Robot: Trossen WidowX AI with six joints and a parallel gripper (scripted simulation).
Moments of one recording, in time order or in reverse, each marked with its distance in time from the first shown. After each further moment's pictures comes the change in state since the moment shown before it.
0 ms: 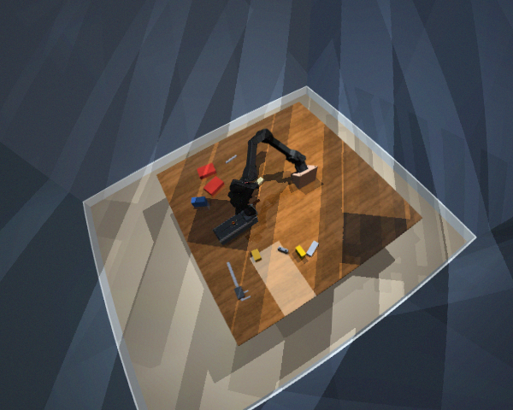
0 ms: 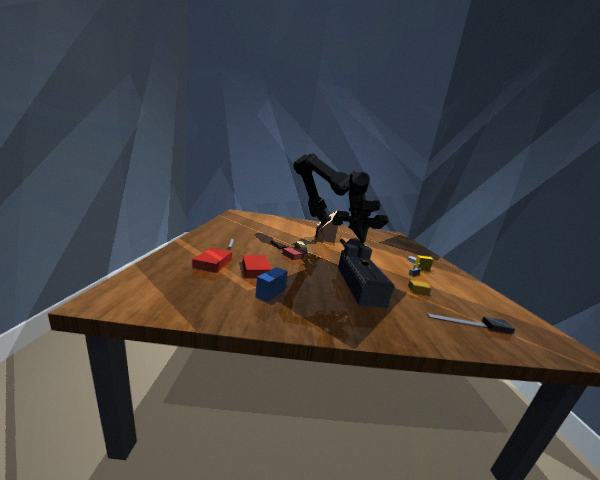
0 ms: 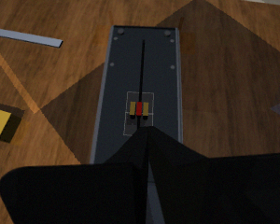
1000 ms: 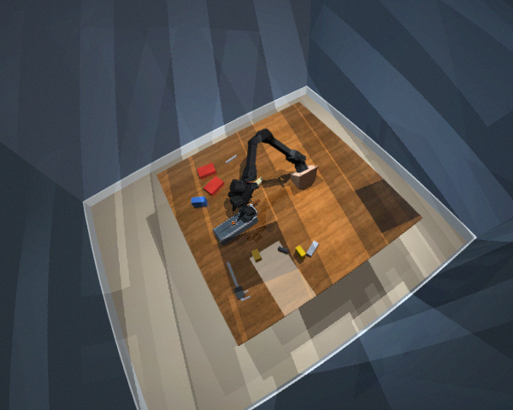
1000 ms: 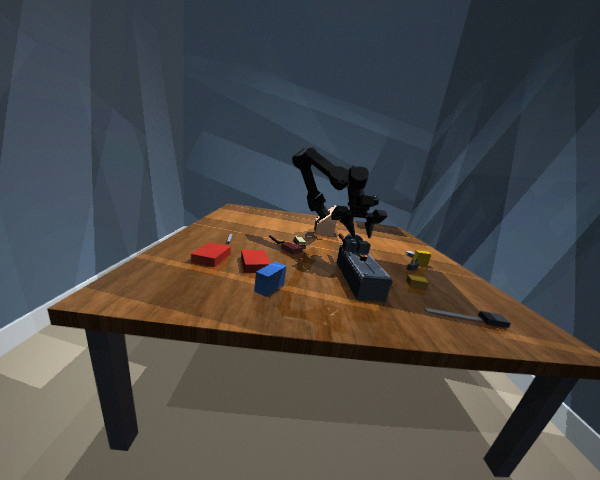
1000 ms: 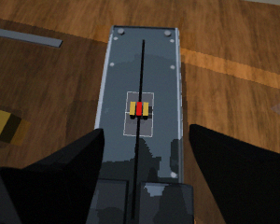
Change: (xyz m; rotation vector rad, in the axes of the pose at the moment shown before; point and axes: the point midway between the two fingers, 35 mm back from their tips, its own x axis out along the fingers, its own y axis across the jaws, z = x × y) arm 0.000 0.000 0.000 0.000 0.000 0.000
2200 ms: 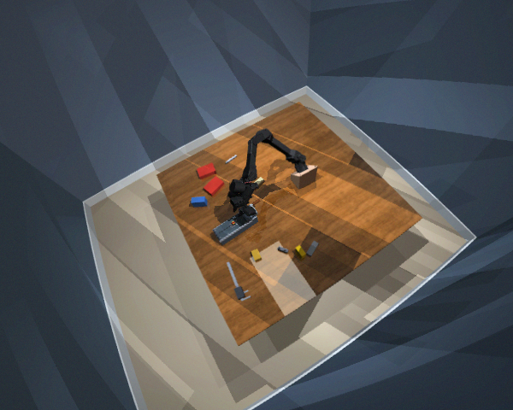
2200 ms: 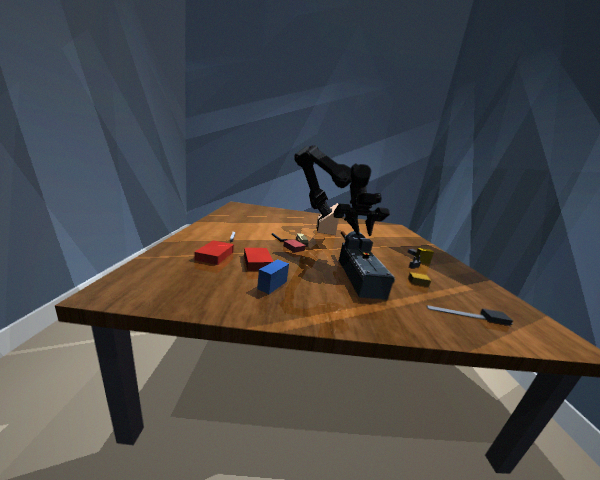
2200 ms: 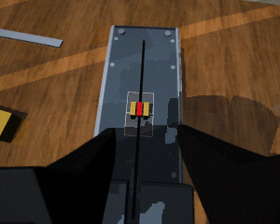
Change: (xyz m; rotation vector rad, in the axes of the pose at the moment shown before) arm 0.000 0.000 0.000 0.000 0.000 0.002
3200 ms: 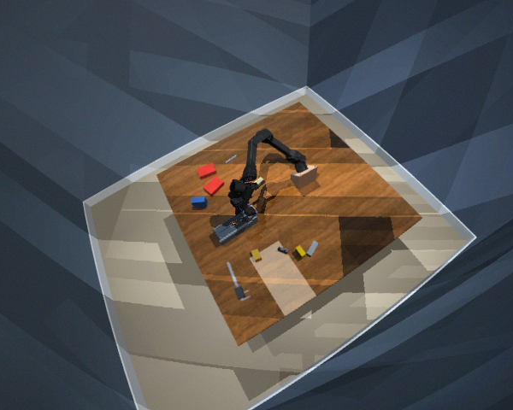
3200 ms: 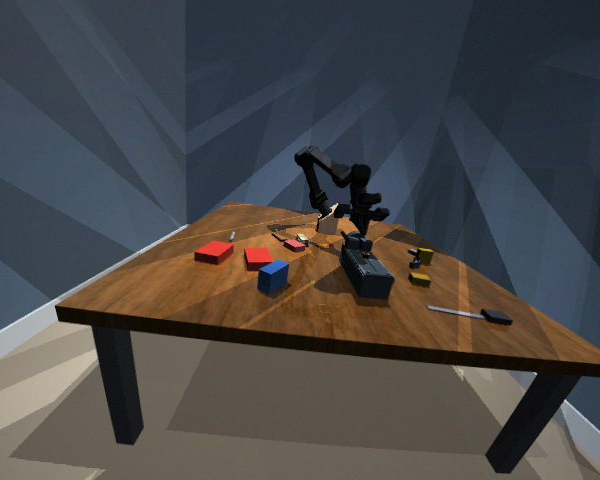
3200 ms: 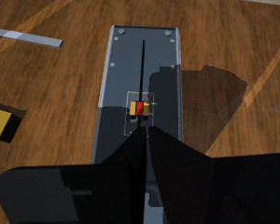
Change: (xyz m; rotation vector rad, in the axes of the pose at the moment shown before) arm 0.000 0.000 0.000 0.000 0.000 0.000
